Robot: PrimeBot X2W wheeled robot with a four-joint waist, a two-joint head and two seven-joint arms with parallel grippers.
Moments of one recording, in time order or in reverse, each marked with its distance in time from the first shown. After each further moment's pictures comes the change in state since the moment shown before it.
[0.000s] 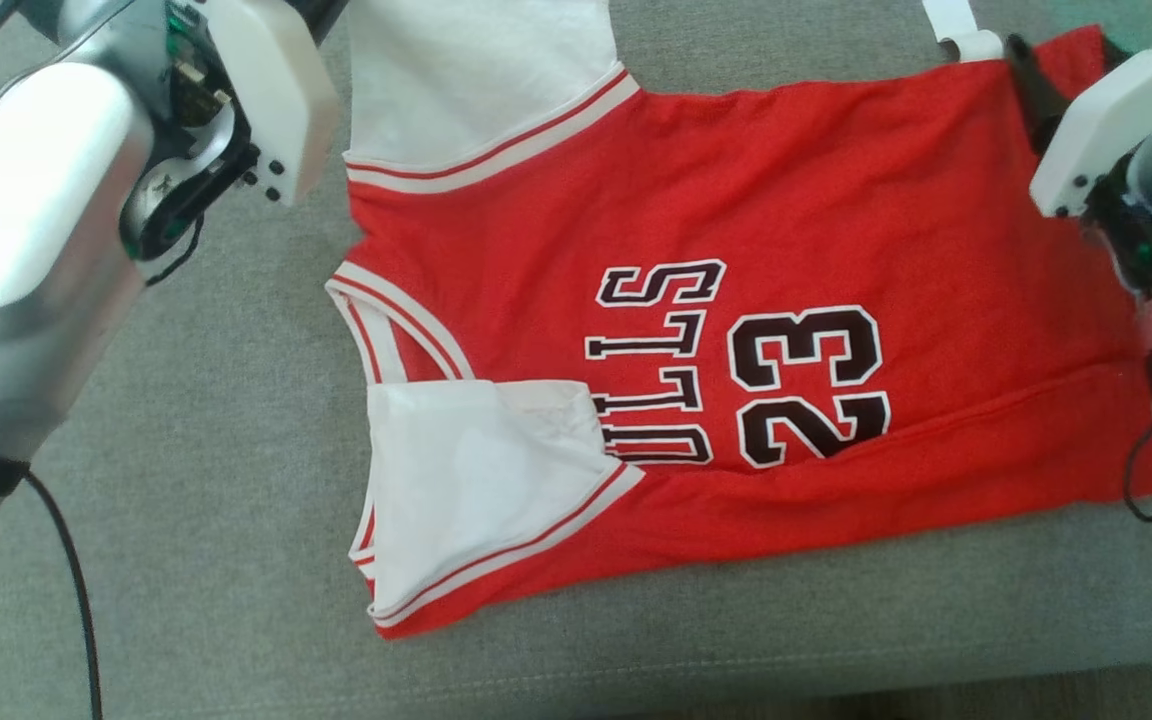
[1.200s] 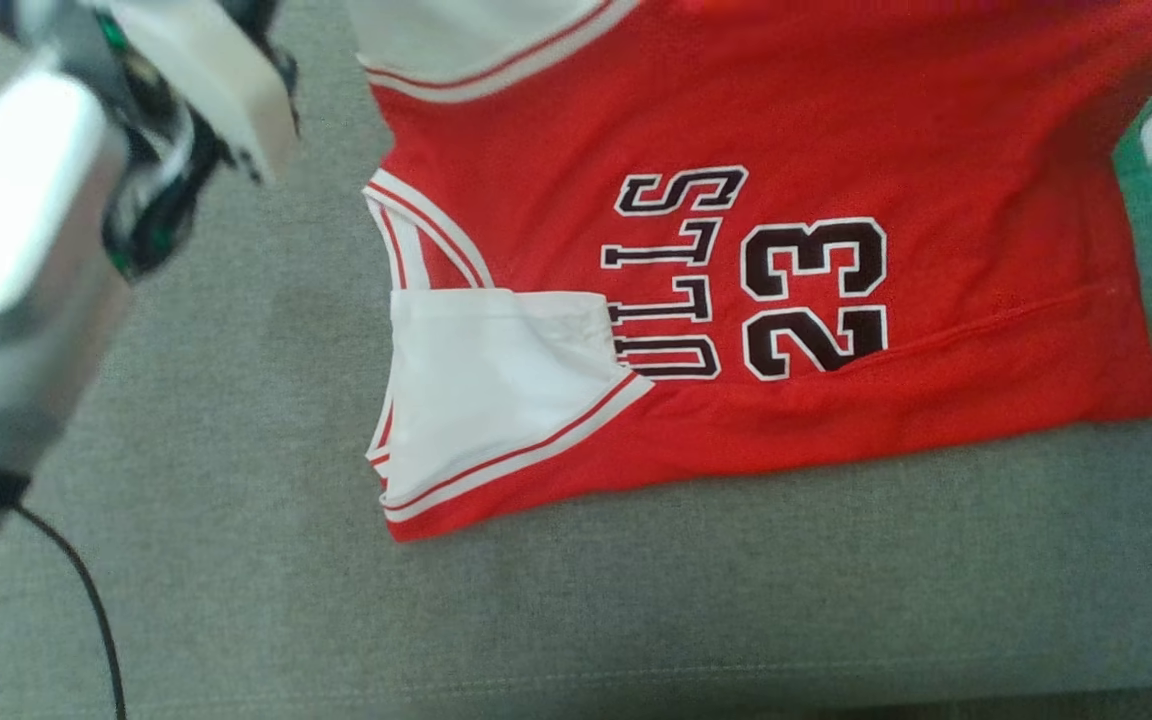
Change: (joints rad) left arm 0.021 -0.009 0.057 0.057 -0.035 0.028 -0.306; right arm -0.084 -0.072 -0.043 0.130 0.100 0.000 -0.234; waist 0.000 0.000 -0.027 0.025
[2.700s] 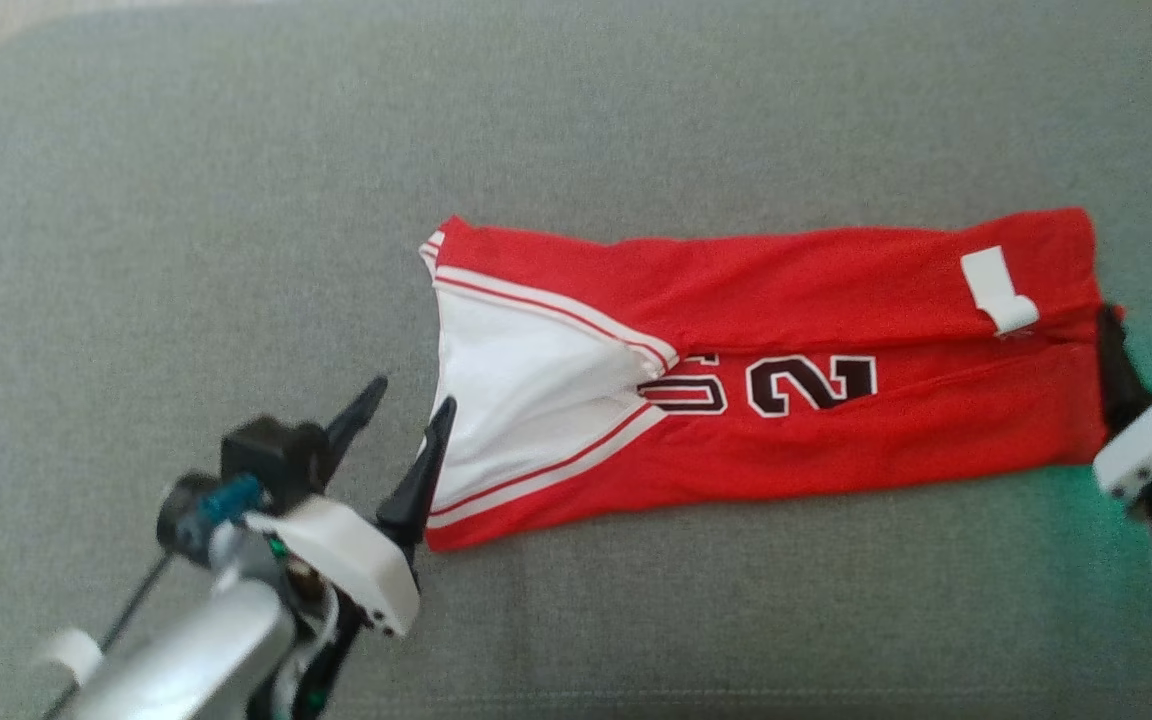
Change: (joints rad) left arm 0.714 0.073 -0.059 -0.415 -0.129 0.317 -0.107; right arm 0.643 0.069 -0.229 -0.422 -0.007 0.000 0.071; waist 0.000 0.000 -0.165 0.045
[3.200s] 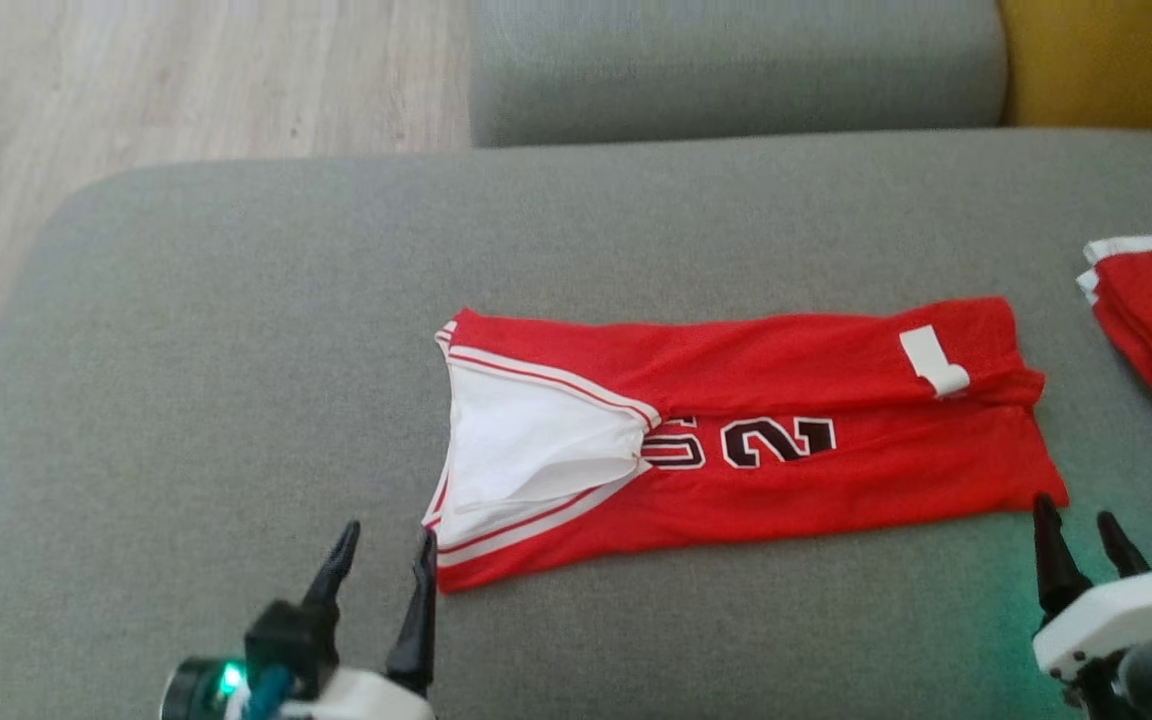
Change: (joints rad) left arm 0.428 -0.182 0.258 -0.063 0.324 0.160 -0.025; right arm 0.316 0.141 -0.029 -0.072 -0.016 0.000 -0.088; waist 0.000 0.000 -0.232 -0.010
